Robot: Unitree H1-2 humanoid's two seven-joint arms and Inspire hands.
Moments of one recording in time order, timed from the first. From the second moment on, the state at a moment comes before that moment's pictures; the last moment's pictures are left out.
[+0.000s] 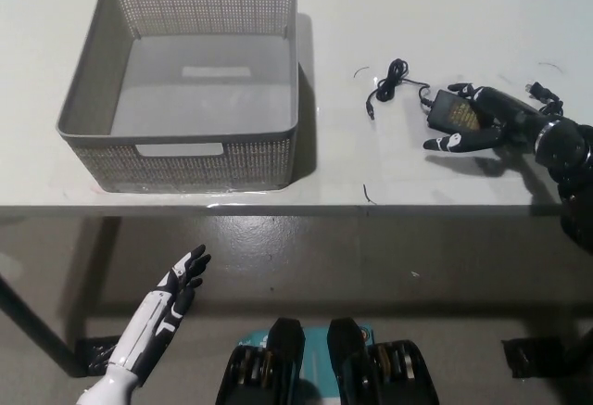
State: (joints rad) left_arm 0.00 0.23 -0.09 0.02 0.10 -0.23 -0.12; right_arm -0.95 -0.36 0.28 0.96 -0.48 -0.01 0.31
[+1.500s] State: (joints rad) left_arm -0.04 0.23 -0.09 0.02 0.09 -0.23 -0.13; right_arm -1.08 -0.30 0.34 1.35 -0.48 -0.10 -0.06
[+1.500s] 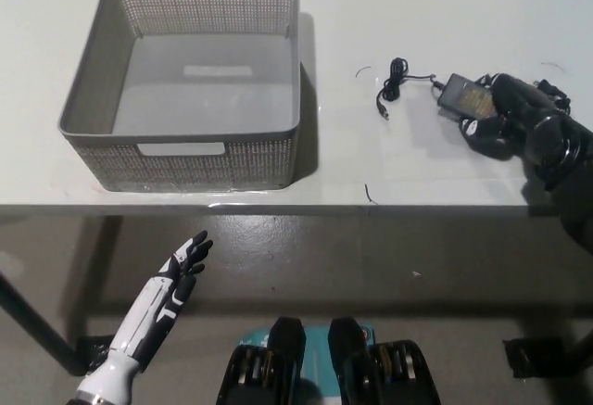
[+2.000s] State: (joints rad) left_arm -0.06 0.23 -0.09 0.02 0.09 -0.23 -0.13; right_arm -1.05 -0.26 0.29 1.35 -0.45 -0.21 -0.25
